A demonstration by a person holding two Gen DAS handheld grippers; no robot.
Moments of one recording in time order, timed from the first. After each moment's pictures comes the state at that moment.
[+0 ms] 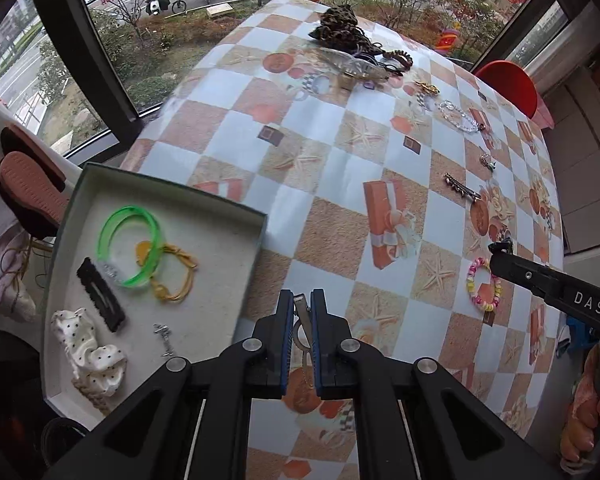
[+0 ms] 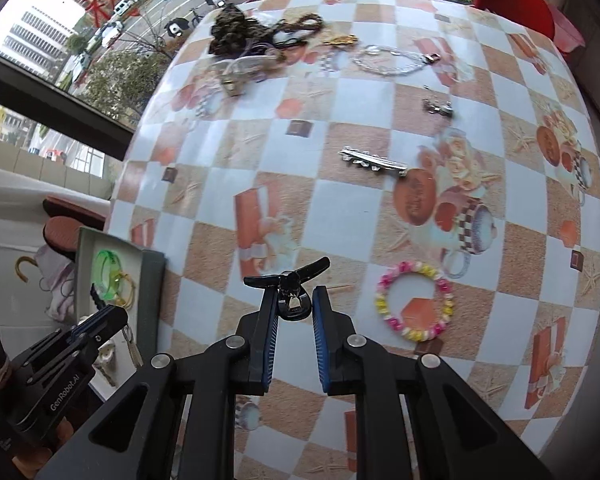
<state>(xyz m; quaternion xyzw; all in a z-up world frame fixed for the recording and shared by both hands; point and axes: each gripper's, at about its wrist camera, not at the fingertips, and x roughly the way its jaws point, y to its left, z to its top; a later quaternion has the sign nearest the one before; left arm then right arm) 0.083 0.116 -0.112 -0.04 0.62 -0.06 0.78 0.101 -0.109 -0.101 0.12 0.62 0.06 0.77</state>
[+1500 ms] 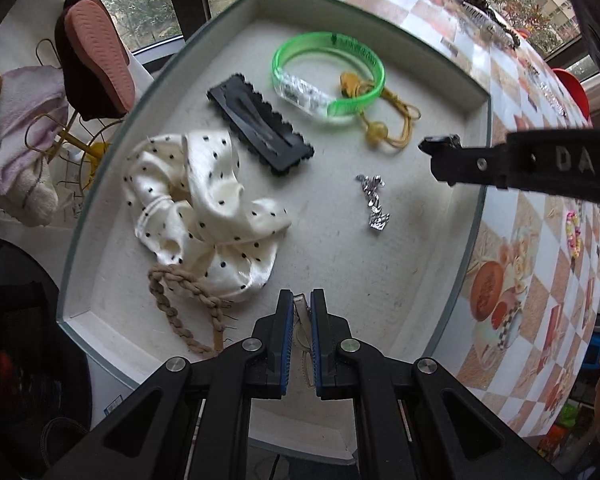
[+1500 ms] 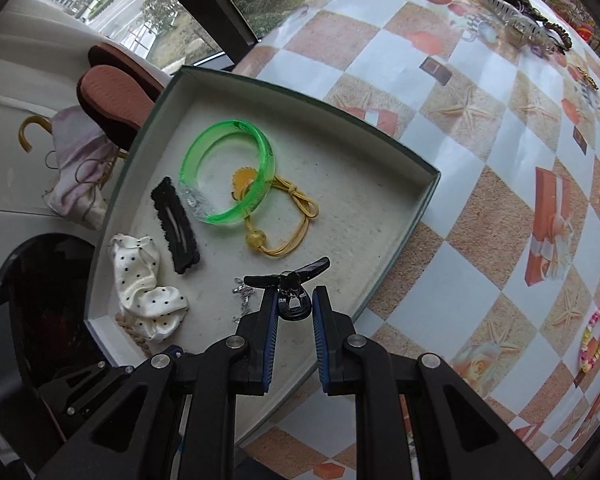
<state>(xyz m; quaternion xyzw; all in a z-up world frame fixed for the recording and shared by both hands) 0.003 0.264 -0.200 -0.09 0.68 0.01 0.73 0.100 0.133 -0.176 -0.02 0.69 0.18 0.70</state>
